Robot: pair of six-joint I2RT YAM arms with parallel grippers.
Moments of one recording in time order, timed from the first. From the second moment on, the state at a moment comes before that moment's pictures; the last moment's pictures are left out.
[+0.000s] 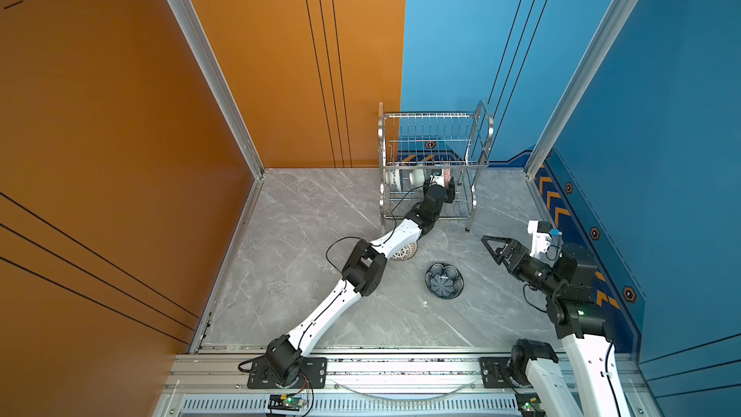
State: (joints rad) left arm -0.75 2.99 2.71 0.25 -0.37 -0.27; right arm -0.14 0.59 0.62 -0.44 -0.70 0.70
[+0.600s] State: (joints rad) left arm -0.75 2.94 2.61 0.28 -0.35 -0.23; right arm -0.15 0.80 0.65 -0.41 -0.50 0.57
